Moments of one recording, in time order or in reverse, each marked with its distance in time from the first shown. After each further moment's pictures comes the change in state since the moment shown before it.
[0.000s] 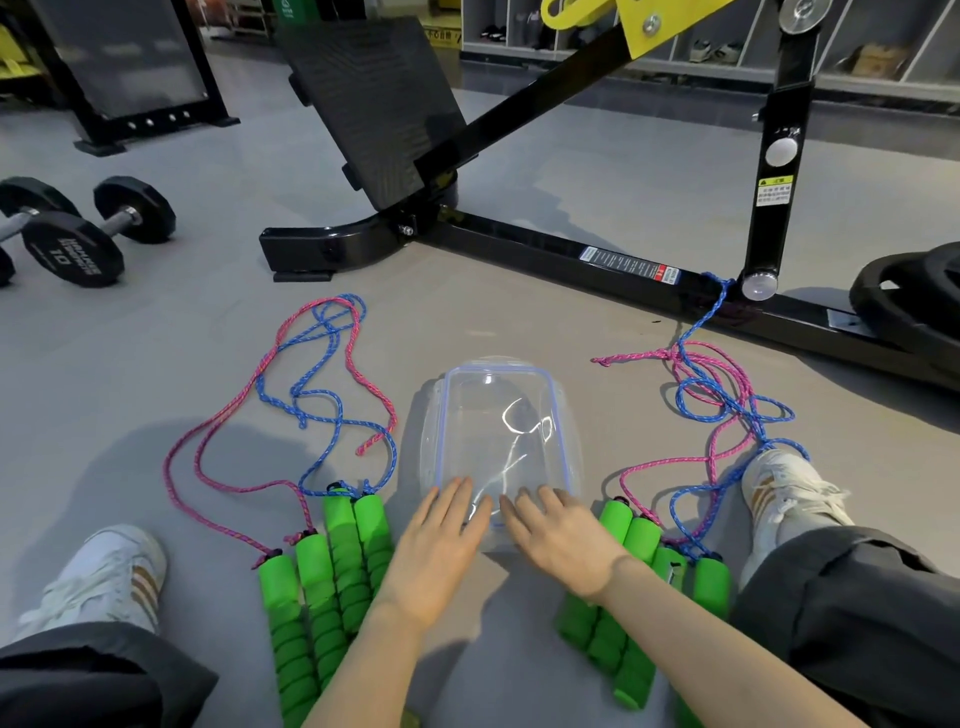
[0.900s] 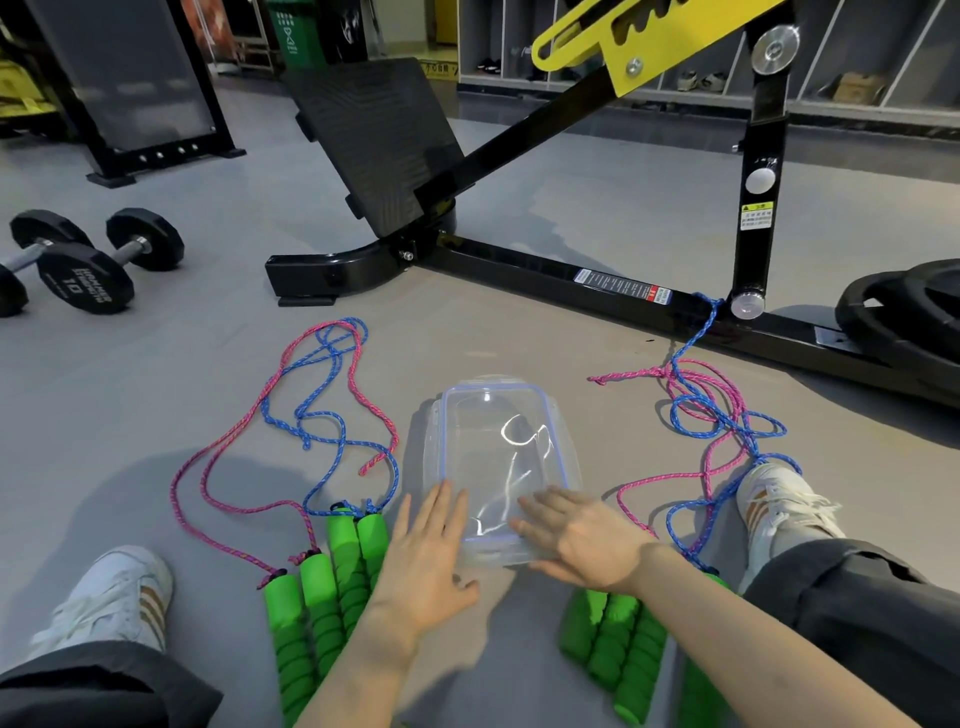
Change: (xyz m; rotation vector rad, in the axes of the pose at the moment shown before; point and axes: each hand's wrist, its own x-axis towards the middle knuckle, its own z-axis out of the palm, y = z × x) left_hand 0.009 -0.008 -0.029 -0.130 -0.332 -0.191; right_hand -0.005 0.038 -0.023 0.257 -0.409 -0.032
